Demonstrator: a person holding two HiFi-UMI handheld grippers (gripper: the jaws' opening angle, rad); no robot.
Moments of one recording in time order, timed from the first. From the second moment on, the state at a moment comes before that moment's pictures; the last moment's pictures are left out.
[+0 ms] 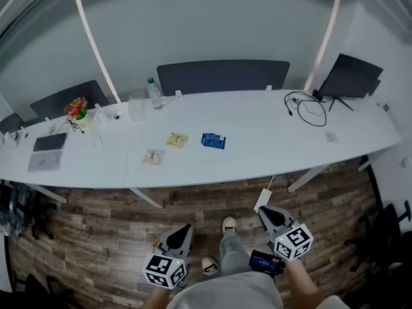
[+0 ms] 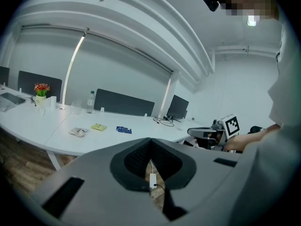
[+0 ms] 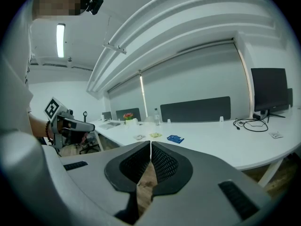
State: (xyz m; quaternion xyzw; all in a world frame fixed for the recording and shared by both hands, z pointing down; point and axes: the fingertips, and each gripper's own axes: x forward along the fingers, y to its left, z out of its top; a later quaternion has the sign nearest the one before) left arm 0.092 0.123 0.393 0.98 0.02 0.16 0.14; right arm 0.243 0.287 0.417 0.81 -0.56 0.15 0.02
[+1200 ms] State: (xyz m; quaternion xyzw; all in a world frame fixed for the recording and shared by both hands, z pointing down) left arm 0.332 0.016 0.385 0.97 -0.08 0.17 0.14; right arm 0.490 0.134 0.431 0.73 -0.66 0.17 0.07
